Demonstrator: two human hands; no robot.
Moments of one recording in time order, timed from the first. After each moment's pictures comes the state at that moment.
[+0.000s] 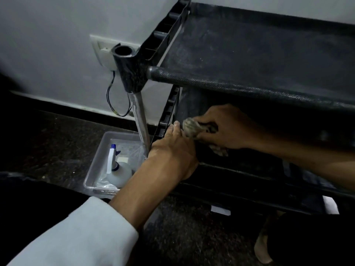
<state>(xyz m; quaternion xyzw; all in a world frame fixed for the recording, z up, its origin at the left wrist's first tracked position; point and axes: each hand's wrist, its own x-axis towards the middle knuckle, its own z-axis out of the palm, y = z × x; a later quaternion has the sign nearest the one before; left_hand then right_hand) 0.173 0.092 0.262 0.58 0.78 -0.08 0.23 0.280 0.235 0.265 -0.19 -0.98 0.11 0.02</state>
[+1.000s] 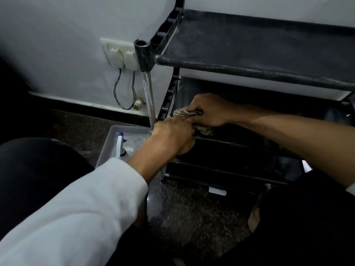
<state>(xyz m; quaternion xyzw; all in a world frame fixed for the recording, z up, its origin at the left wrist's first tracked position) 0.196 0.059 0.292 0.57 0.81 -0.05 0.14 0.271 0.216 0.272 -0.13 -0.99 0.11 -0.02</state>
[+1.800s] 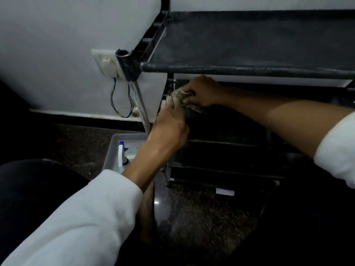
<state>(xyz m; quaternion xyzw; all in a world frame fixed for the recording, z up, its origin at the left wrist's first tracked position) 0.180 0.081 0.277 0.58 0.80 0.08 0.10 0.238 0.269 0.268 -0.21 -0.97 0.08 0.03</state>
